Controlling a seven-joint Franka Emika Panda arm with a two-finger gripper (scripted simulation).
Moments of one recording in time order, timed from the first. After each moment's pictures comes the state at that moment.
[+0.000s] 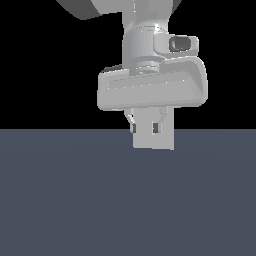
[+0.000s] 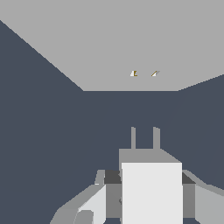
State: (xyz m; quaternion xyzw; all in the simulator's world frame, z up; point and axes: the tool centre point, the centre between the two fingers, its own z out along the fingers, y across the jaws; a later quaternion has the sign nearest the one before) arm -0.054 -0.035 0.100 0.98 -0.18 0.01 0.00
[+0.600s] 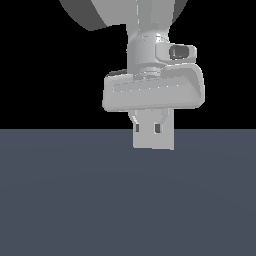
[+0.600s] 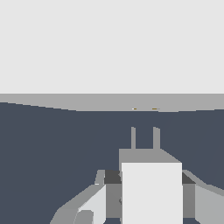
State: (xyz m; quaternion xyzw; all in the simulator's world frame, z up) arm -0.033 -0.042 0.100 0.98 -0.18 0.01 0.00
